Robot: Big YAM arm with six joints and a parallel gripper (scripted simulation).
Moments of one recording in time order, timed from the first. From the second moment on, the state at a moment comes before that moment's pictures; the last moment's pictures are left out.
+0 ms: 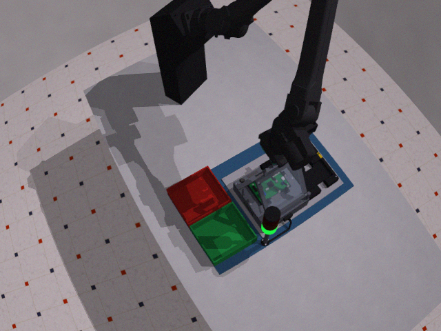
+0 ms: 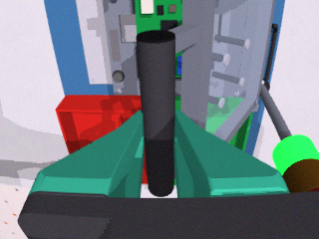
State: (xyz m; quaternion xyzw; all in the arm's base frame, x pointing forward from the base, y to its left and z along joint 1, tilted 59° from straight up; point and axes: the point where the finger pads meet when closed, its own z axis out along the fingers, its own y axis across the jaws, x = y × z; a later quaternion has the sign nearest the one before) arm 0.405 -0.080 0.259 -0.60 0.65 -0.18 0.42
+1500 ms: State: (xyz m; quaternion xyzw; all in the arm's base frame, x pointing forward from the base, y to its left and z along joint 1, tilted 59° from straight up) arm 0.405 -0.081 0.260 -0.60 0.66 -0.17 0.42
